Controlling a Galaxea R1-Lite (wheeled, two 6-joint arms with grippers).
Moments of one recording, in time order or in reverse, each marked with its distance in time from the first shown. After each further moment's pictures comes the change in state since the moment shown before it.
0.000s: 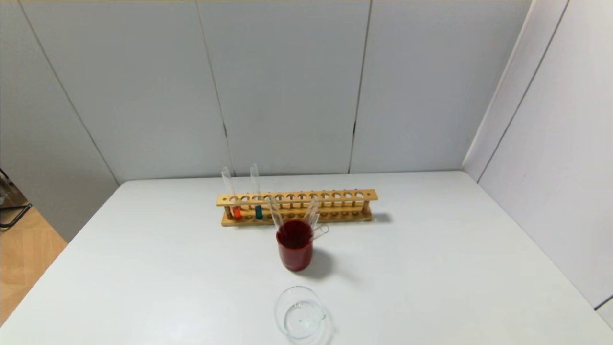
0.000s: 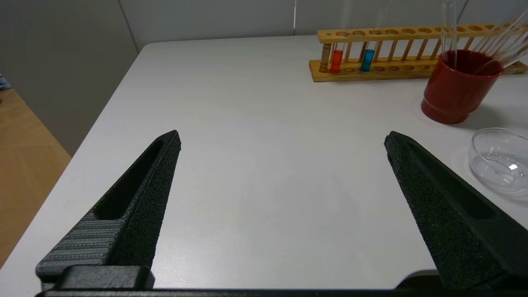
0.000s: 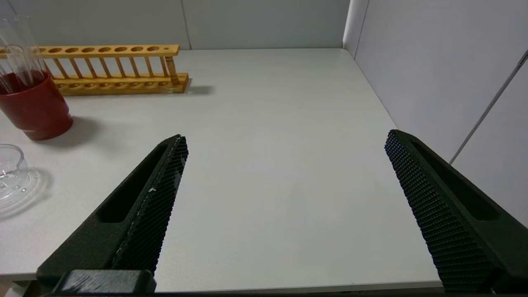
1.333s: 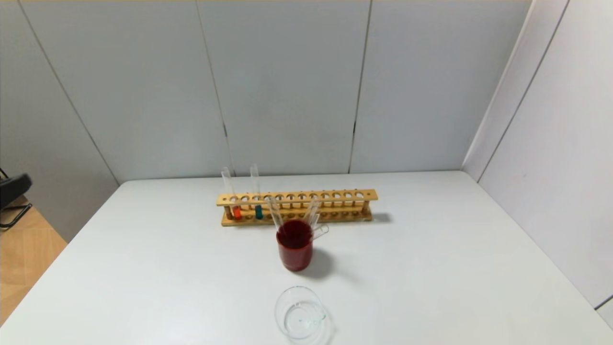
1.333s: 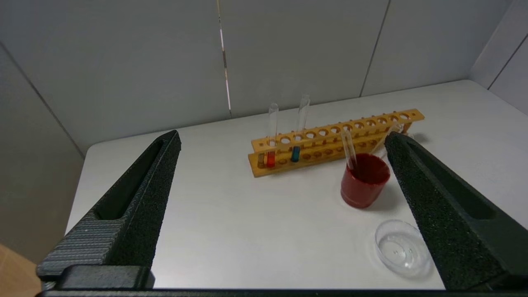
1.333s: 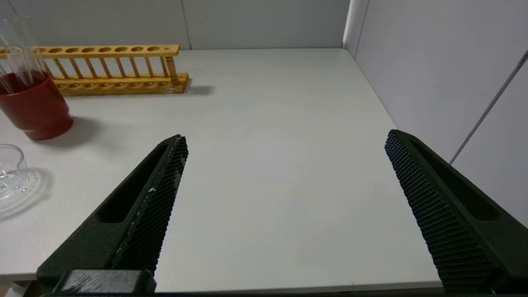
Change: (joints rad) left arm -0.009 0.753 -0.760 0.009 -0.237 -0.001; right arm 0.000 0.000 0.000 0.000 0.000 0.000
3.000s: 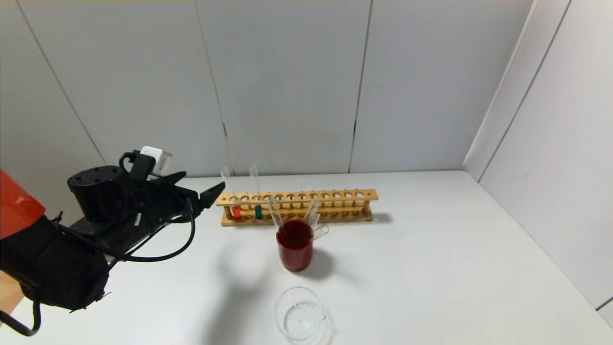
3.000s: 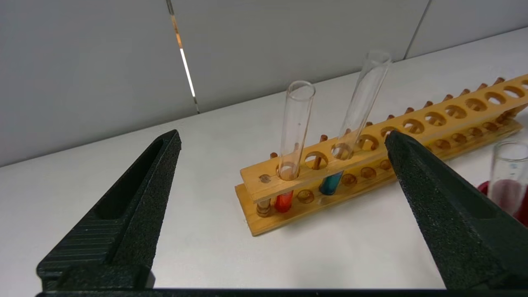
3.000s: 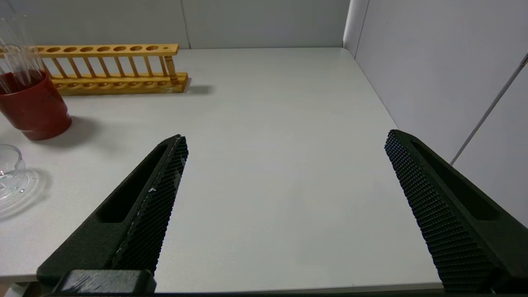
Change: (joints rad) left arm -0.115 1.176 0.229 -1.356 -0.004 0.032; right arm 0.000 0.000 0.000 0.000 0.000 0.000
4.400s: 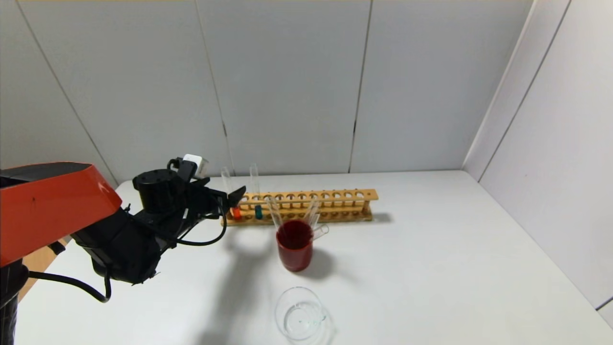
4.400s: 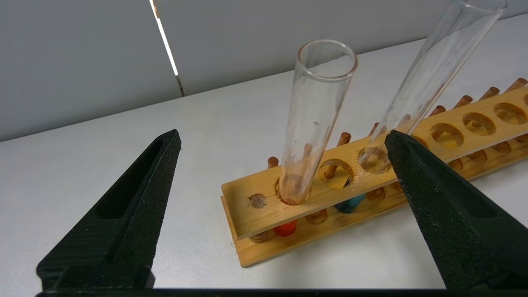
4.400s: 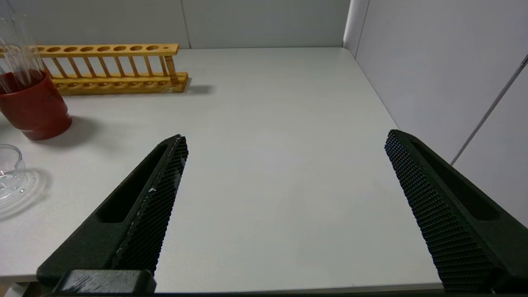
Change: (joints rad) left arm -0.063 0.242 -0.224 0.039 0.096 -0.007; right arm 0.000 0.000 0.000 0.000 0.000 0.000
